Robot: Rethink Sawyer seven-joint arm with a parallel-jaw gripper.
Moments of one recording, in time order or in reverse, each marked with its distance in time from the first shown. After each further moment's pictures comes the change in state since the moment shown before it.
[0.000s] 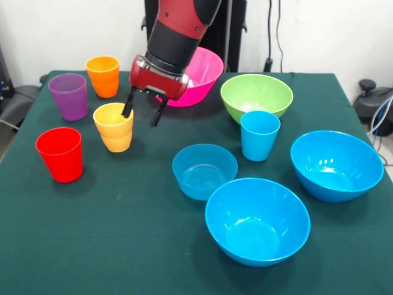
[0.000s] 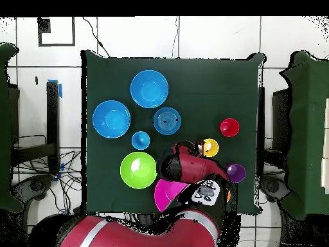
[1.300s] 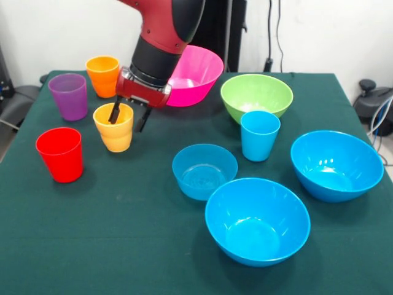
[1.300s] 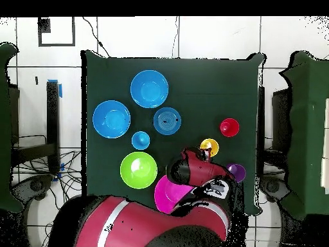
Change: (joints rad) arm -0.059 0.089 -0.003 0.000 0.000 -0.057 0.000
